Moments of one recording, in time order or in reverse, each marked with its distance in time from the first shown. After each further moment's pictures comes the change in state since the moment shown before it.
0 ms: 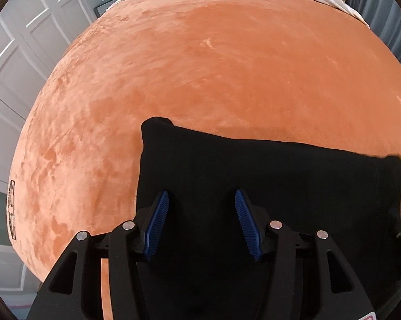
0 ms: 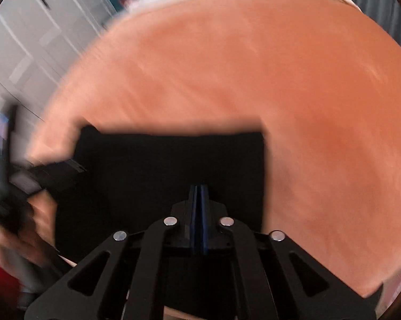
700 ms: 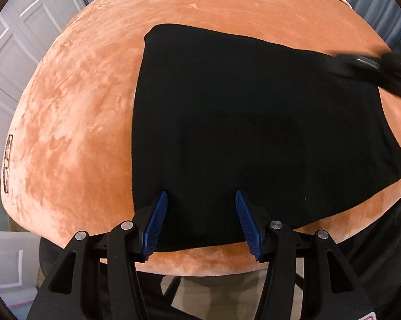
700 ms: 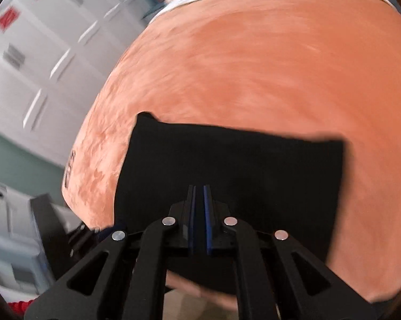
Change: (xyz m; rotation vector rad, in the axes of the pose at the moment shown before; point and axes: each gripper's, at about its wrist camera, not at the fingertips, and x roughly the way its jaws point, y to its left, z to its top) left arm -0.033 0.011 -0.111 0.038 0.078 -0.071; right arm 0.013 0.109 0.040 -0.218 0.068 0.173
